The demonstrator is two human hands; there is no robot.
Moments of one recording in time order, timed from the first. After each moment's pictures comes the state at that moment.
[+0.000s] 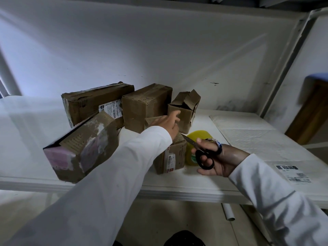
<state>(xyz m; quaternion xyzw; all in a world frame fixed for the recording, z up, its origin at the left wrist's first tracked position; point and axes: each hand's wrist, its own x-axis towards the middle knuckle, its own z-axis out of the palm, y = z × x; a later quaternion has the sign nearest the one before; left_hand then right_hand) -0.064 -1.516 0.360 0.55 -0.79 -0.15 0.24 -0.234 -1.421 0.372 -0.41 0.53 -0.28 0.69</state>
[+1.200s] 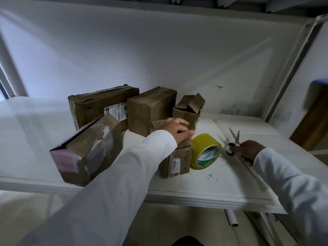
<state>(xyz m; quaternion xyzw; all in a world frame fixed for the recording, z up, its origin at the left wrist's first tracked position) -0.059 -1.506 0.360 0.49 -0.80 -0.22 0.28 -0.322 -1.485 0.351 -0.51 0.81 -0.15 0.25</state>
